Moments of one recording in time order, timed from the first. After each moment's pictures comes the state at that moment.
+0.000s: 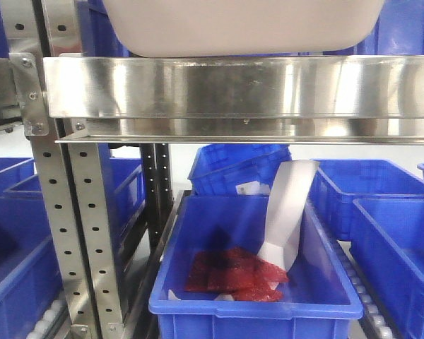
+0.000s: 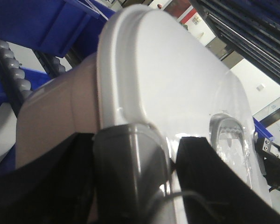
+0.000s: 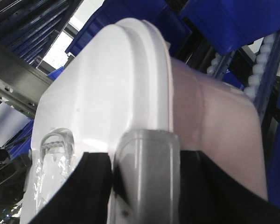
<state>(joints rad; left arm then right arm) -0.11 1.62 -1.41 -1.60 0.80 0.99 -0.18 1.45 -1.26 1.53 0.86 -0.78</state>
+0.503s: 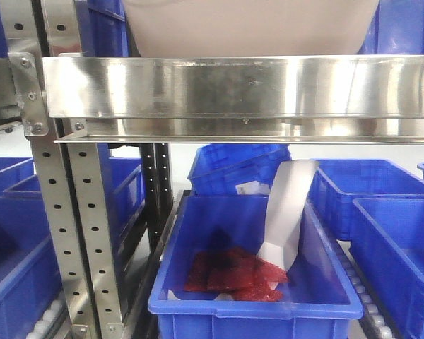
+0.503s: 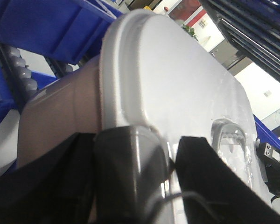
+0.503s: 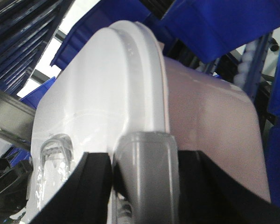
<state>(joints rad) -0.14 1.80 -1.58 -1.61 0.74 0.99 -0.18 1.63 -1.37 1.58 0.83 -0.81</state>
